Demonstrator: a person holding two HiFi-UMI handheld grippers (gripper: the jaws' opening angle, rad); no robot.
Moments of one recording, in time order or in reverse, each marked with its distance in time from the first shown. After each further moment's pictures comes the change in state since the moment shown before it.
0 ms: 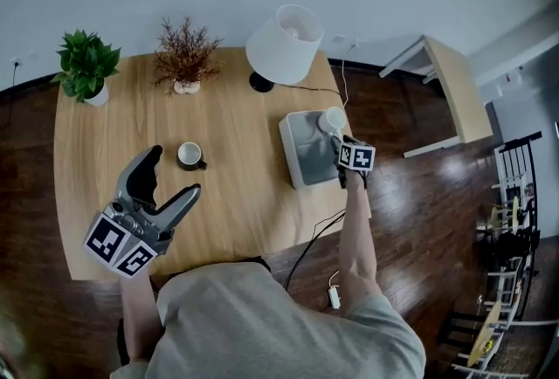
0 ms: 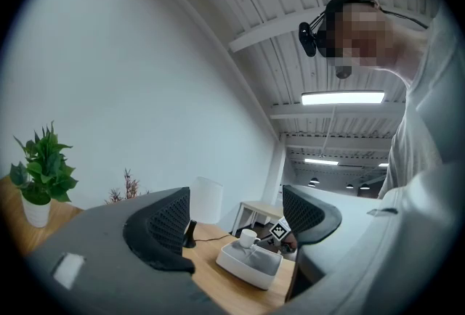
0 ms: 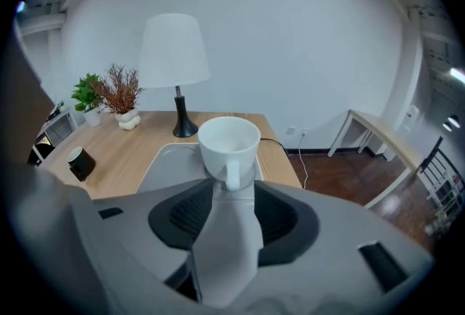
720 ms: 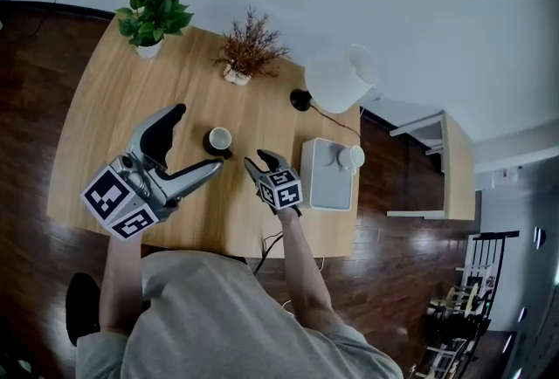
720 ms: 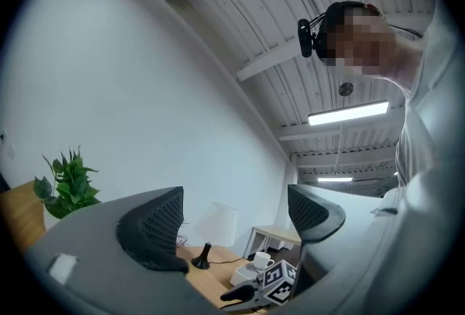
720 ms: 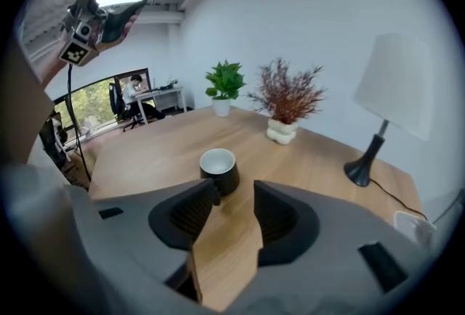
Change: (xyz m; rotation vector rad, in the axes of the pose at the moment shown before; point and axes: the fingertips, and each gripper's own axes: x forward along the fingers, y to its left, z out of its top) left arm -0.061 0.027 0.042 0.003 -0.202 0.080; right arm -0.051 0.411 0.000 -0.554 -0.146 0.624
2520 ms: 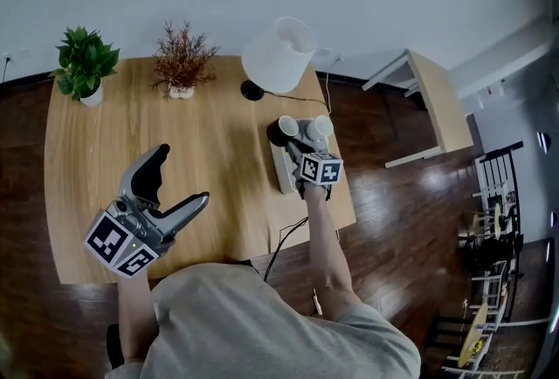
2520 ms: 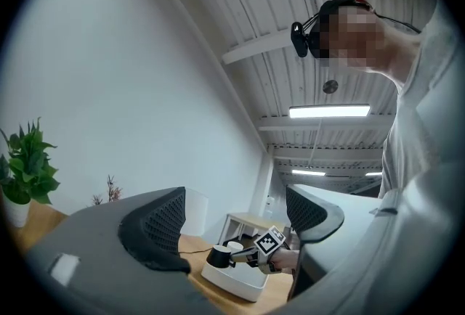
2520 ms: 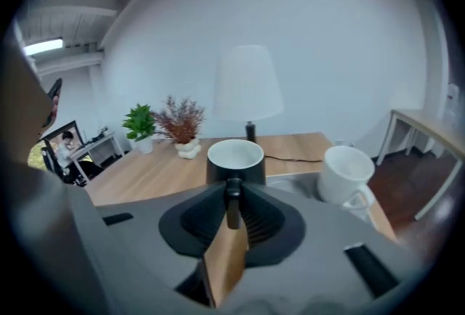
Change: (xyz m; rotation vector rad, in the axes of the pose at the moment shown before) left arm 0.044 -0.050 -0.035 -0.025 0.112 -0.192; right arm -0.135 -0.187 -0.068 0.513 -0.131 -0.342
